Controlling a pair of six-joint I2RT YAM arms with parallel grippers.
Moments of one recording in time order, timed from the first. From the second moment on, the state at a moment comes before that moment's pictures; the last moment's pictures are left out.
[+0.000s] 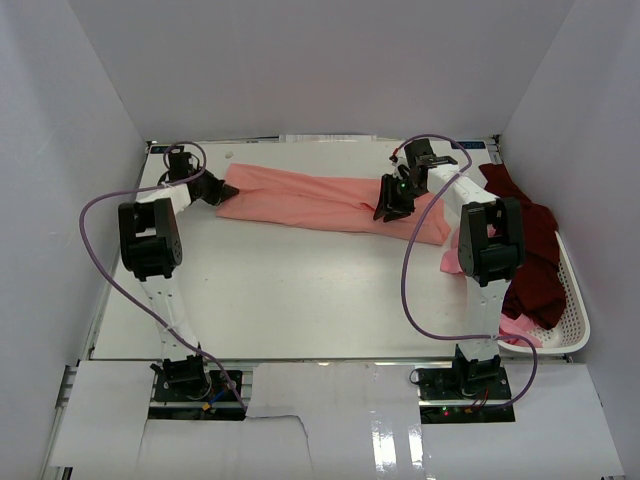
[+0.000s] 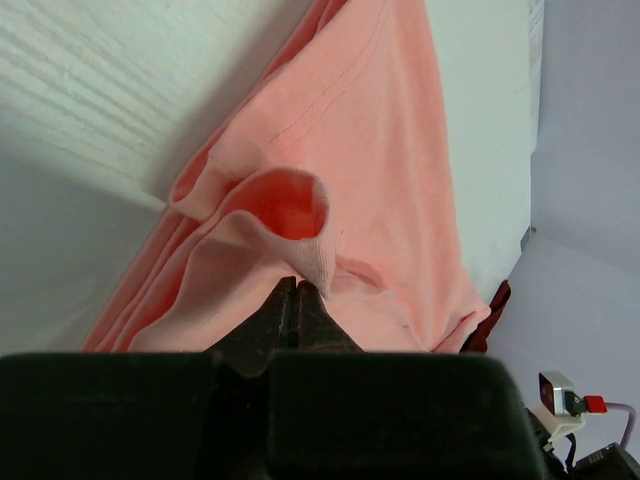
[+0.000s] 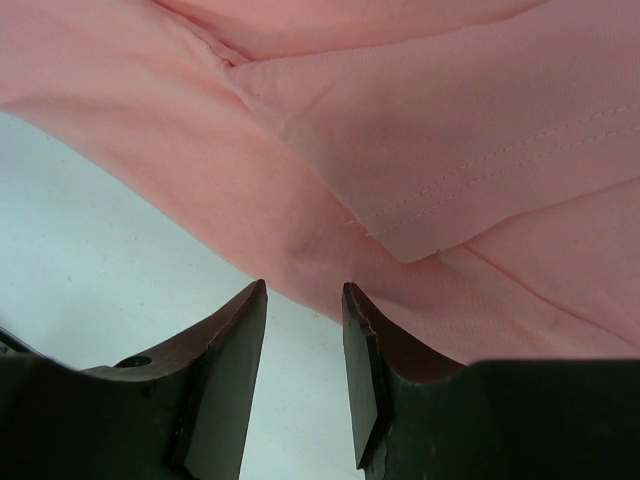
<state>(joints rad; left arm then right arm) 0.11 2.18 1.52 -0.13 0.45 -0.93 0.23 2.08 1.64 -0.71 -0.43 0.22</state>
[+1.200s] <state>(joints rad) 0.10 2.15 1.66 -0.22 0.45 -0.91 0.30 1.97 1.64 -0.76 -0.19 0.14</state>
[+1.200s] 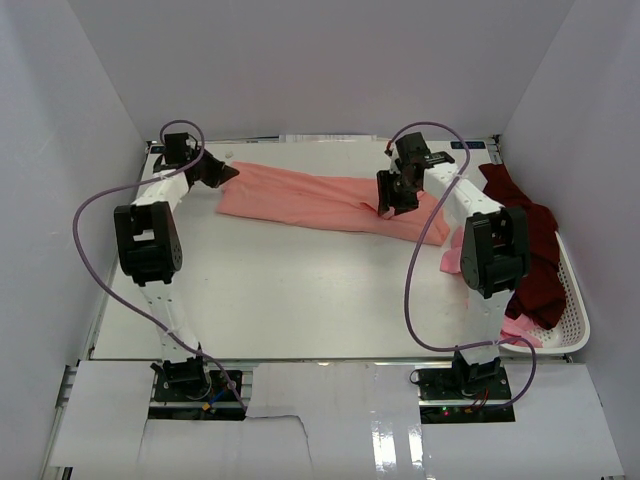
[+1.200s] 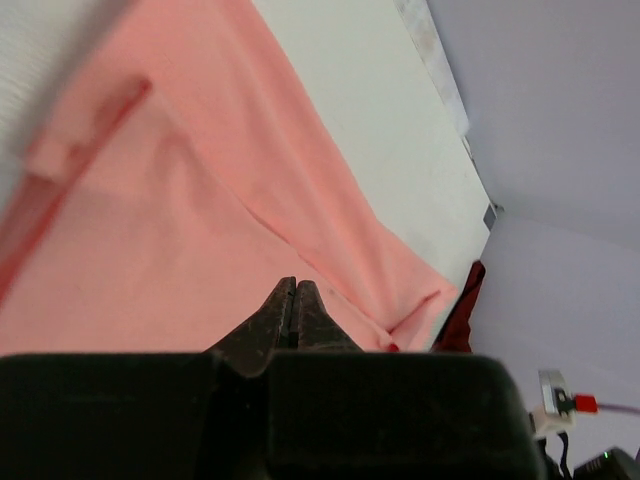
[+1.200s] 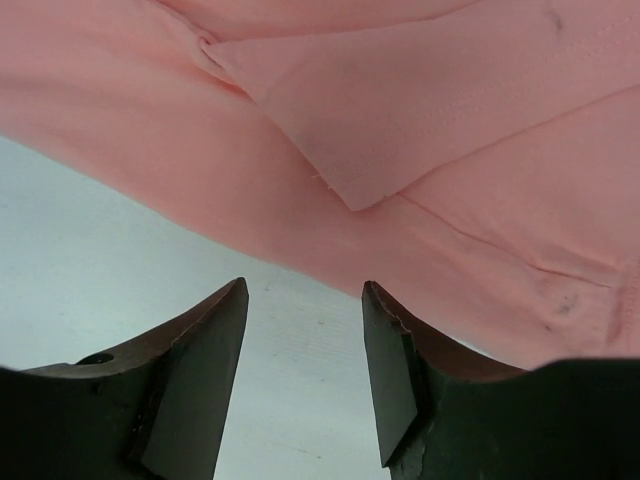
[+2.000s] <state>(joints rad) -0.25 2.17 1.45 -0.06 0.56 -0.96 0.39 2.04 1.55 -0.65 0.18 0.09</state>
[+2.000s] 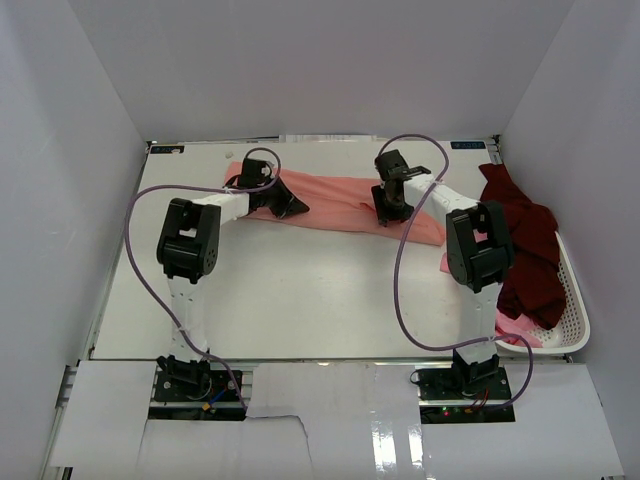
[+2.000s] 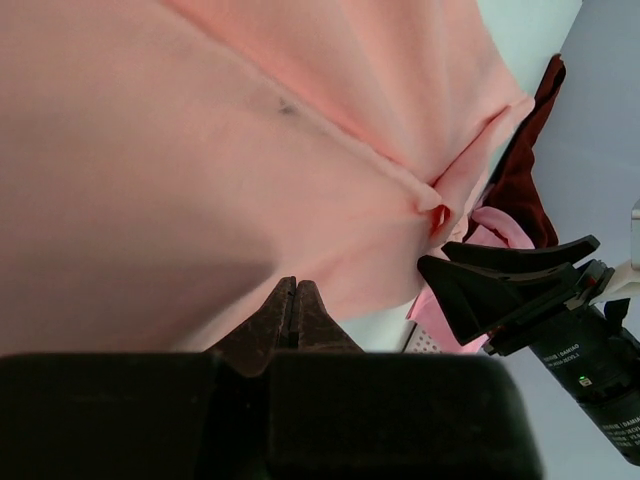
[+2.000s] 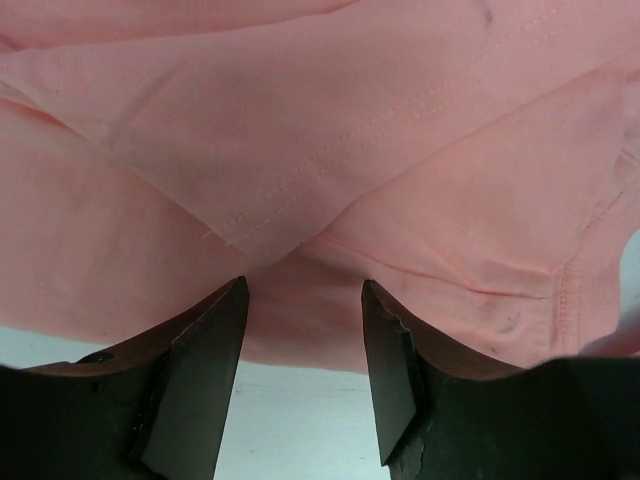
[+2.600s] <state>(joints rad) -0.28 2.26 1.57 -0.06 0.56 -0.95 0.41 2.13 1.66 -0.65 0.19 0.07</state>
